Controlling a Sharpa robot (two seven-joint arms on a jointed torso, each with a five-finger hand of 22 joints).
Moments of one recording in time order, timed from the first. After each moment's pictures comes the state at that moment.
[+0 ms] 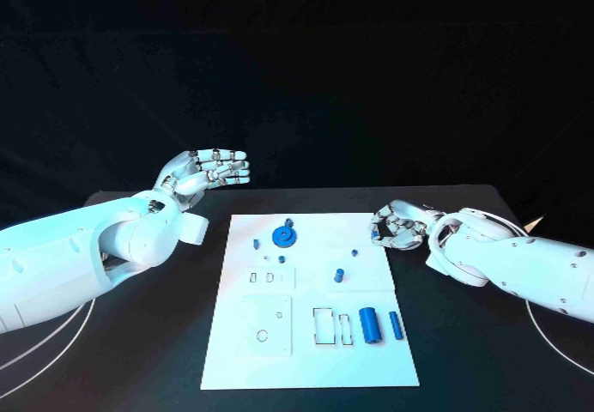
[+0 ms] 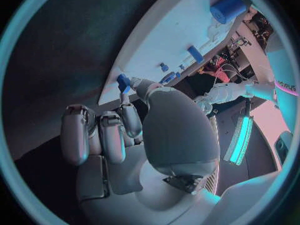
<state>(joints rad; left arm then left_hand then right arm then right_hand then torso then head) 1.22 -0.94 0.03 1.49 -0.12 -0.26 0.40 1.36 -0.16 0.51 0.06 0.12 0.74 0.19 0.28 0.19 0.93 0.22 0.07 0.07 0.78 0.19 0.18 0.27 0.17 0.62 0.29 0.36 0.11 1.25 -0.77 -0.17 1.24 -1.23 -0.29 0.05 1.35 -0.19 0.50 0.14 0.19 0.89 0.17 0.19 0.44 1.34 0.08 1.34 1.31 1.47 0.01 1.55 1.31 0.05 1.45 0.12 1.39 1.31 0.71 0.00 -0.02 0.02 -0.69</state>
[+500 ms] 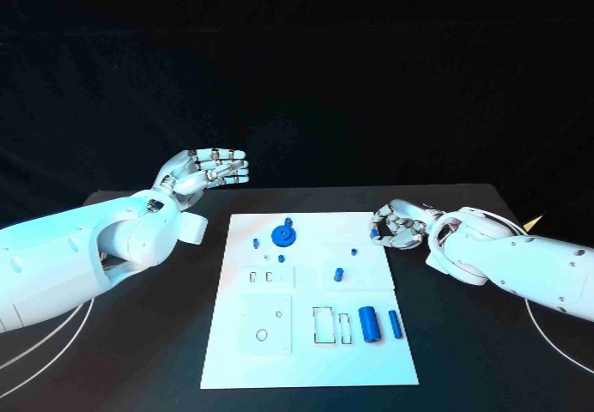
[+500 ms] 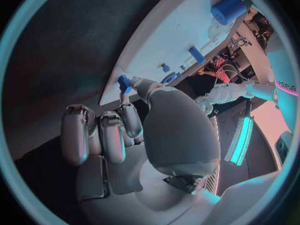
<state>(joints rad) 1.22 -0.94 0.03 1.49 -0.12 -0.26 0.40 1.36 -0.16 0.51 0.06 0.12 0.74 0.19 0.28 0.19 0.93 0.22 0.07 0.07 0.78 0.19 0.18 0.27 0.17 0.62 0.29 0.36 0.11 1.24 -0.77 -0.17 1.23 -1.23 -0.29 0.05 1.34 -0.20 0.50 0.14 0.18 0.89 0.17 0.19 0.44 1.34 0.08 1.34 1.31 1.47 0.01 1.55 1.31 0.05 1.45 0.12 1.39 1.31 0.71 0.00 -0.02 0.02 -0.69</state>
